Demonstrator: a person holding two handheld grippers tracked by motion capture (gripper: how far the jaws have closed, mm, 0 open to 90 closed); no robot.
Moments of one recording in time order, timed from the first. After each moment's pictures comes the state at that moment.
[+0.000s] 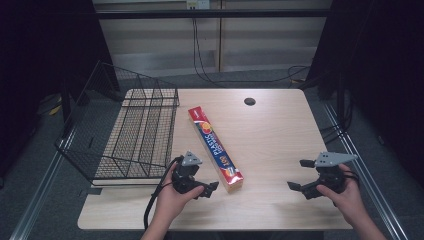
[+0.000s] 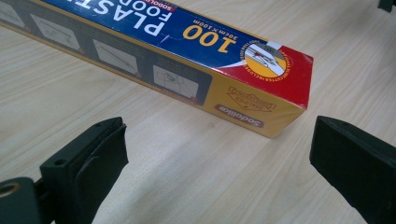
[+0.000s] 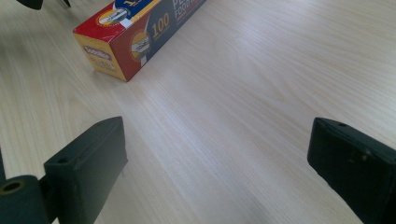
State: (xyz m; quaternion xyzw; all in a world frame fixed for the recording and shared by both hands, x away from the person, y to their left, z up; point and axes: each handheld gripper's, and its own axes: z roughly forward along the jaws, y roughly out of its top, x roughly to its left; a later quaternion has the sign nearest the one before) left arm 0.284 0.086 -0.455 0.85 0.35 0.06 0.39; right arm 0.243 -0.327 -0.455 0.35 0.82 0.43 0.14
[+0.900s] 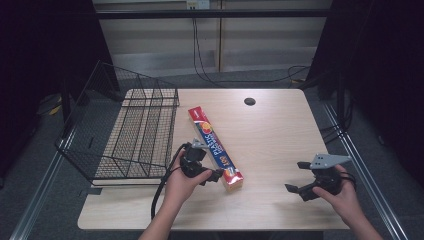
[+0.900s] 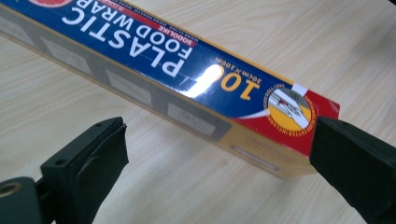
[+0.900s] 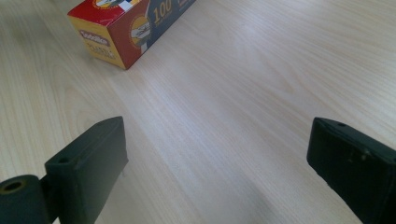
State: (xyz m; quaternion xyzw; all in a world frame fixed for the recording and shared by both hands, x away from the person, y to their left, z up) left arm 0.318 0.062 -0.441 0.85 0.38 0.05 0.36; right arm 0.244 -0.321 -0.462 0.34 0.83 0.41 0.14
